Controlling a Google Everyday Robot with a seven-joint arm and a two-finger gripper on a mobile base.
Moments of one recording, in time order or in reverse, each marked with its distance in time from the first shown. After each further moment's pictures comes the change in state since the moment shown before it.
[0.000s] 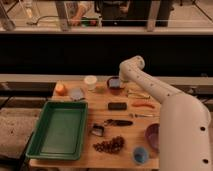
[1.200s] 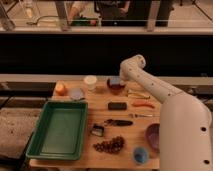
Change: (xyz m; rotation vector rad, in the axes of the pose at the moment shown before) arm 0.005 -0.006 -0.013 0.042 -0.007 -0.028
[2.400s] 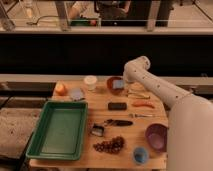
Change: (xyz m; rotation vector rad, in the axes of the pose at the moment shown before) arm 0.024 0.025 -0.011 -0.054 0.022 0.012
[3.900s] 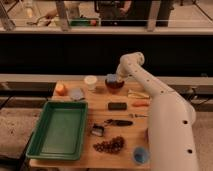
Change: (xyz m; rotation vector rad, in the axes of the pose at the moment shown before) arm -0.041 -0.049 0.025 0.031 -0.105 -0.006
